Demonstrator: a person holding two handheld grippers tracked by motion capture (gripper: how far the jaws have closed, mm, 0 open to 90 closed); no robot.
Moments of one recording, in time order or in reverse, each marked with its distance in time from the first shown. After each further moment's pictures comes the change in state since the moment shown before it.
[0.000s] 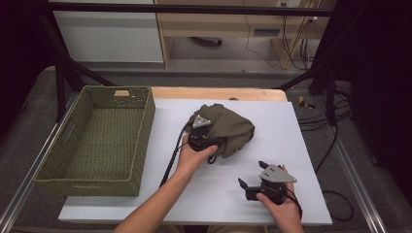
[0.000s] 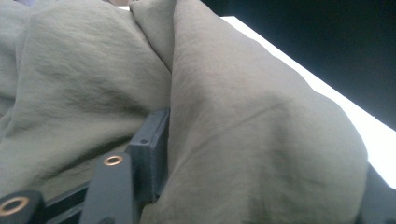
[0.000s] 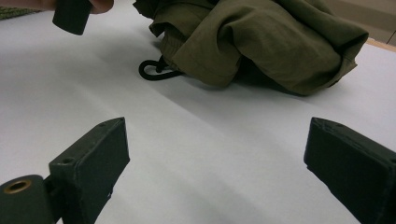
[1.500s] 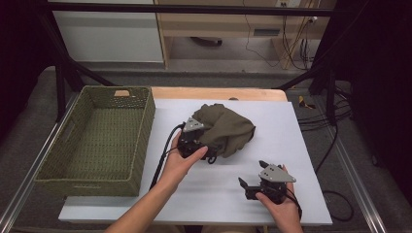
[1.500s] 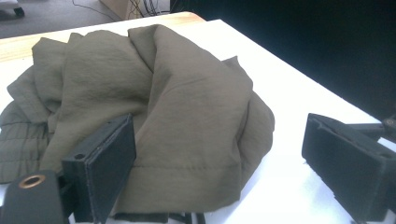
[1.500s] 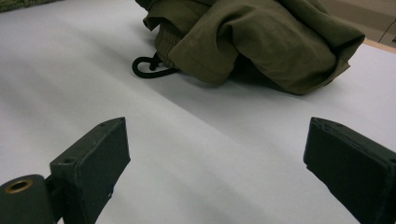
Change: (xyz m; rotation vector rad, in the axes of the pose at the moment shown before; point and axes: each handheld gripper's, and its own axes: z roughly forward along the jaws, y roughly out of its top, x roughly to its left) left arm -0.026 0.012 -0.061 0.016 0.016 0.095; right arm 0.000 0.000 0.001 0.011 -0.024 -0.006
